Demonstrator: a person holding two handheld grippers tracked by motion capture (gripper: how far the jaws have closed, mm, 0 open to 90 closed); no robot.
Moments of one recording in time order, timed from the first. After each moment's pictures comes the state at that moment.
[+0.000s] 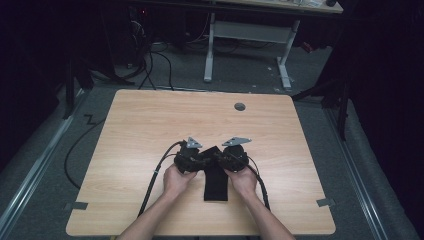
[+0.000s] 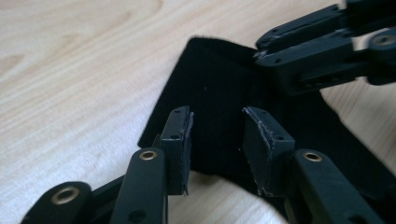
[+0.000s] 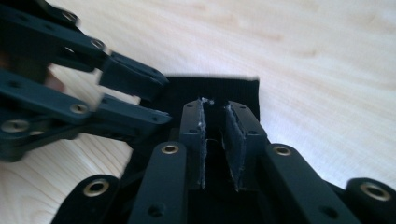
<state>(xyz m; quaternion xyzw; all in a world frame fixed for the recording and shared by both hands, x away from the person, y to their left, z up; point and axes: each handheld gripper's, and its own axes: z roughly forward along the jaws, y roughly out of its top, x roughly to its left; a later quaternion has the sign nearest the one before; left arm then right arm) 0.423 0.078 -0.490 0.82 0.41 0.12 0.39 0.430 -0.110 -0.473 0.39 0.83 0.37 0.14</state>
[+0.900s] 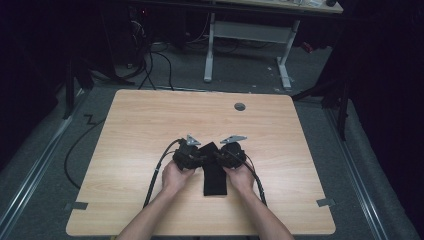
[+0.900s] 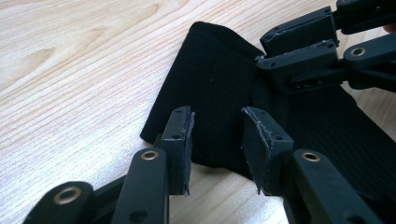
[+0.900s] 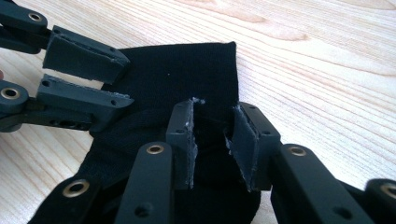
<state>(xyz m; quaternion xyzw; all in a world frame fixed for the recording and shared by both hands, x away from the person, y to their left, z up) 0.436 0.083 -0.492 0.82 0.43 0.13 0.37 0.451 -0.104 -0.492 0.41 0.83 0.34 0.15</state>
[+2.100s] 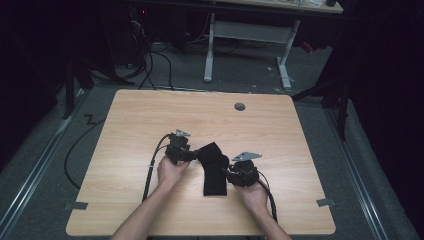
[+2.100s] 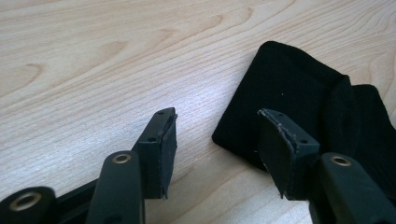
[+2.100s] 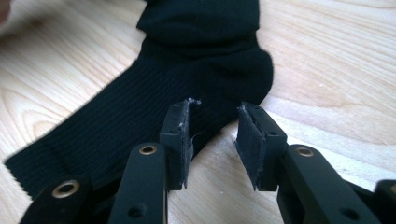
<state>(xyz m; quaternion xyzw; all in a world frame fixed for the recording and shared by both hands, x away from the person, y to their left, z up) 0.454 0.109 -0.492 0.77 0.50 0.12 0.38 0.394 -0.142 -0.492 0.40 0.84 0.36 0.13</state>
